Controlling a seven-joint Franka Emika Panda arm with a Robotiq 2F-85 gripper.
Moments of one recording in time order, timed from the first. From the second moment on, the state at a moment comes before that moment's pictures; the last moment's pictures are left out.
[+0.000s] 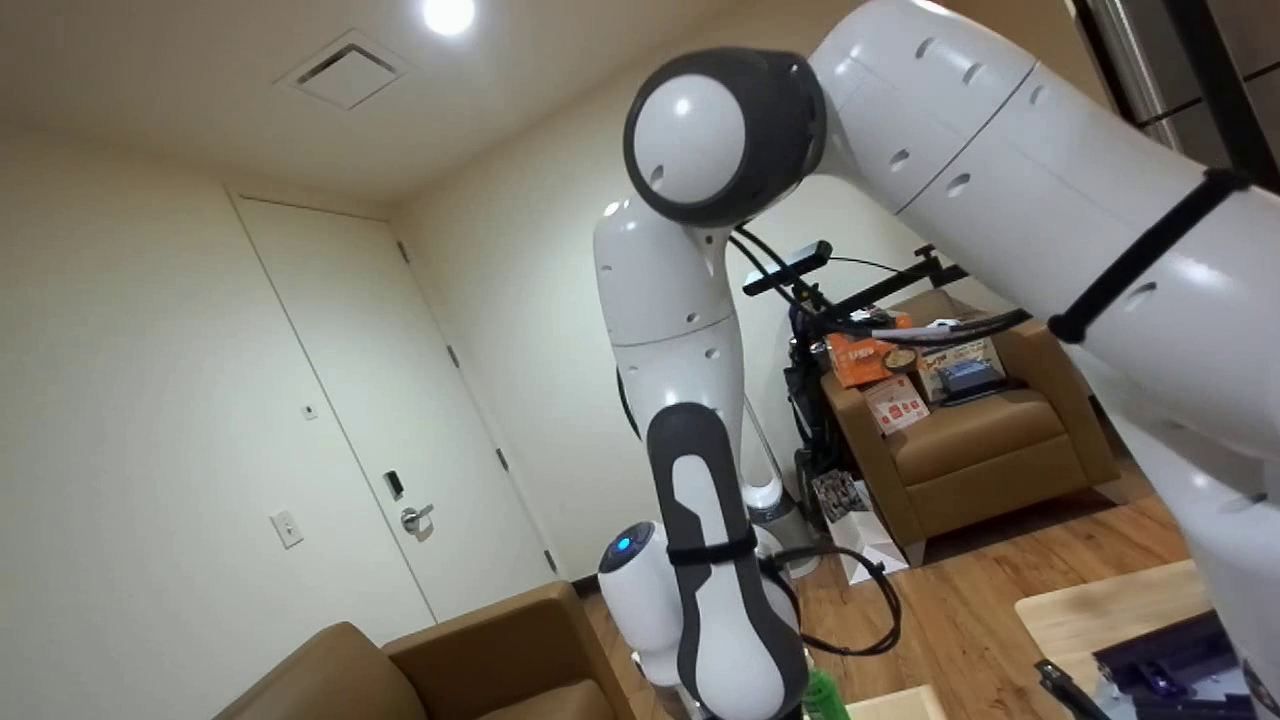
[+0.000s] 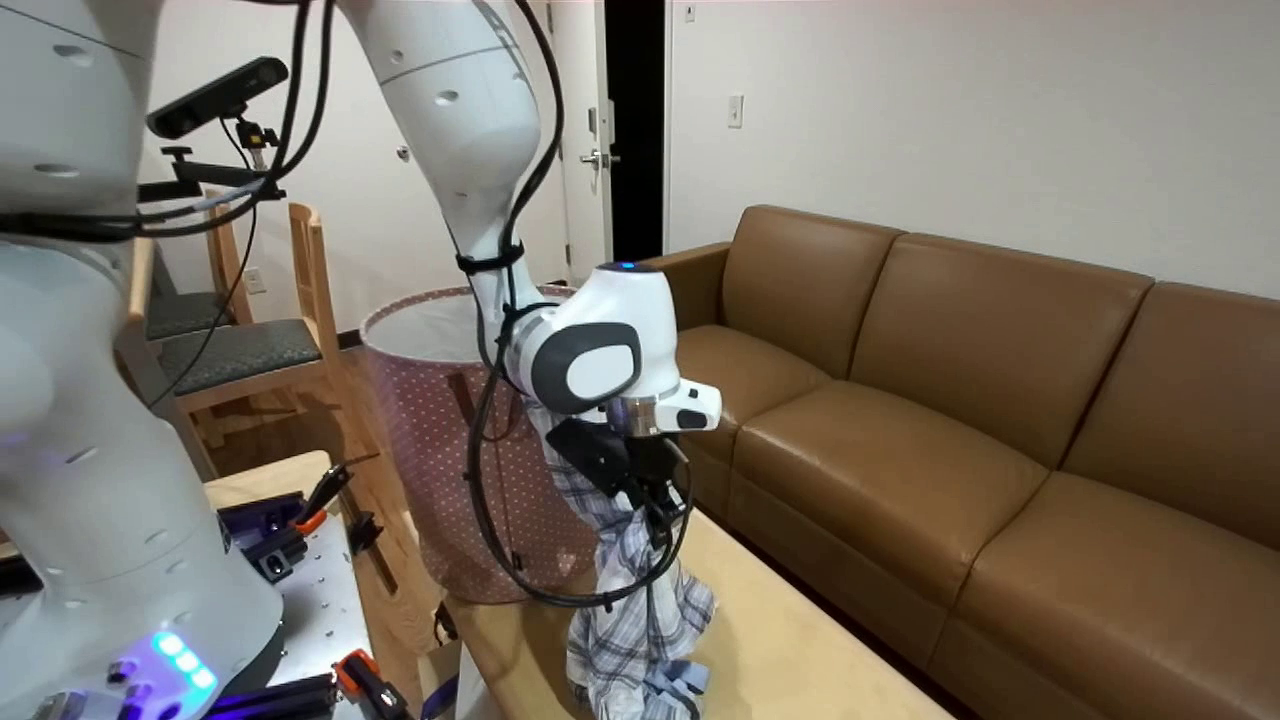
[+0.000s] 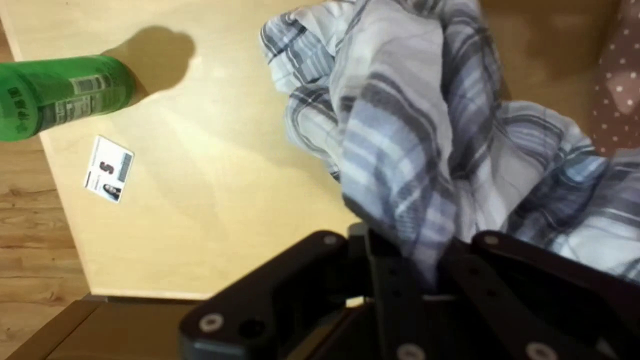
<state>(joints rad) -0.03 0.45 -0.19 -2.46 -0.25 2.95 0.04</state>
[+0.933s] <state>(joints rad) -0.02 0.75 -0.16 -2.28 -0.18 2.98 0.04</state>
